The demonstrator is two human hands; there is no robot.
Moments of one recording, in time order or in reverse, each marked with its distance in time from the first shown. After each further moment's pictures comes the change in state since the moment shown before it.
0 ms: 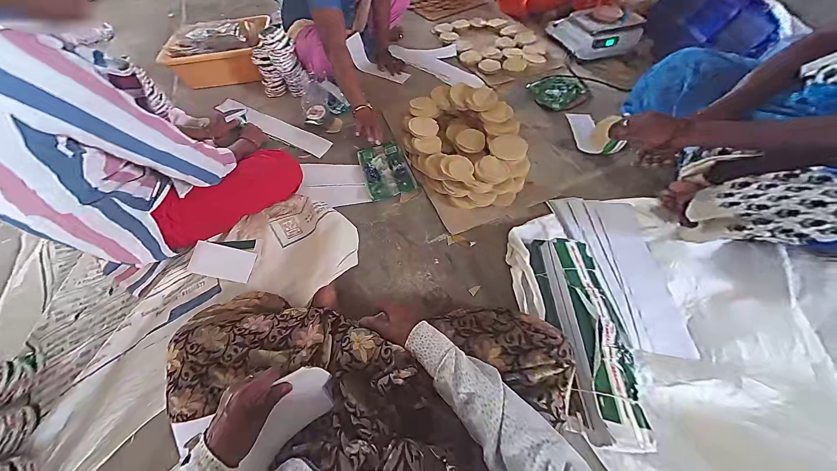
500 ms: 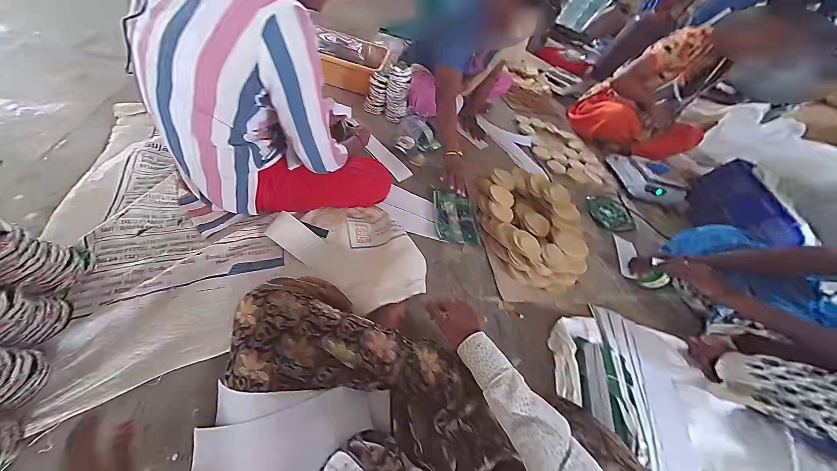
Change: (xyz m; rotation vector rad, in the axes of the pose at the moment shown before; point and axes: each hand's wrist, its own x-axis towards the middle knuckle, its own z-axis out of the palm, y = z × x) left_hand -0.186 -0.168 -0.020 -0.222 0.853 -0.791; right_hand 0.019 -0.099 -0.041 -0.395 0.221 0.190
